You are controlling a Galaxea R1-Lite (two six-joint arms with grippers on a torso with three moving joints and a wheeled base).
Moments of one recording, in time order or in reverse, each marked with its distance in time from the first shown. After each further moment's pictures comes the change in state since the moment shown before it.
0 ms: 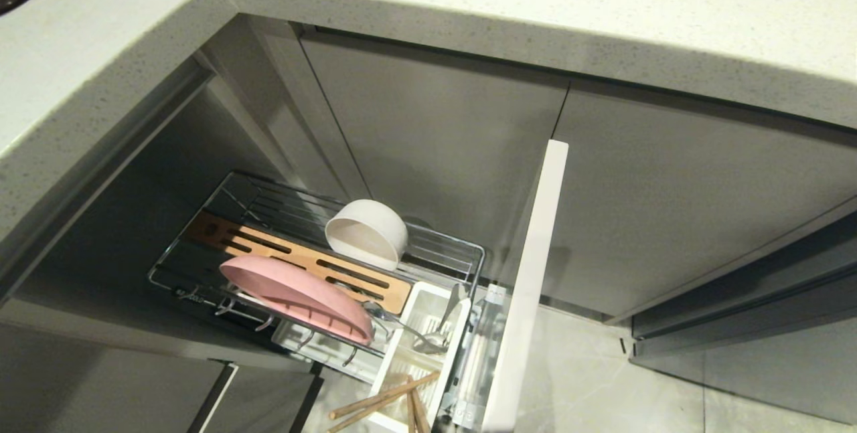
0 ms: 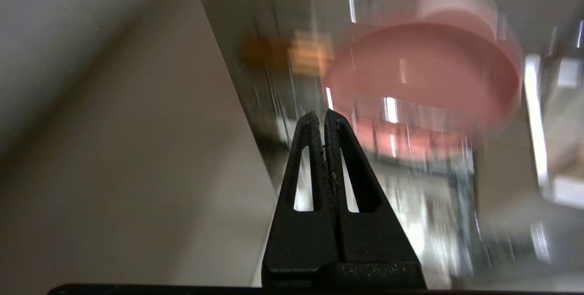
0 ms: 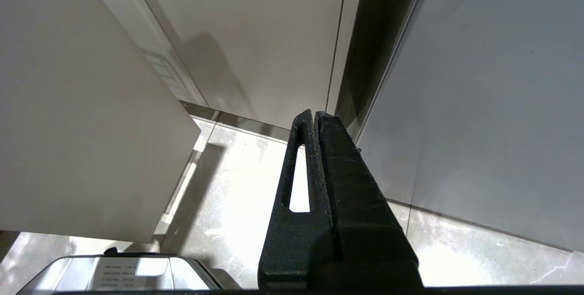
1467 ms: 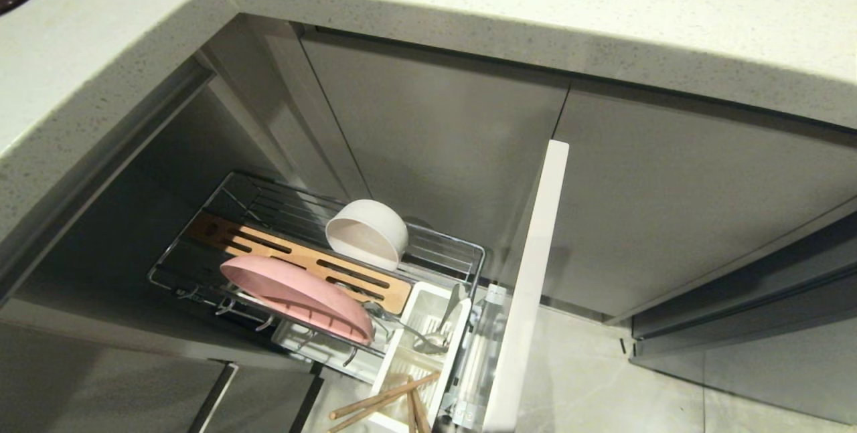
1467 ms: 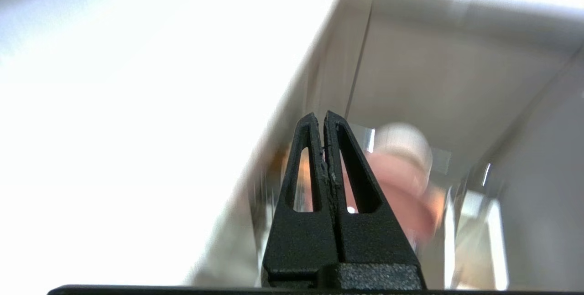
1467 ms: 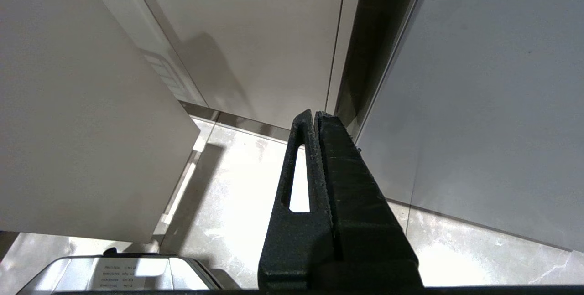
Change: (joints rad) left arm -0.001 0.133 -0.664 0.394 0.004 -0.124; right arm 0.000 0.000 0.000 0.000 0.000 0.000
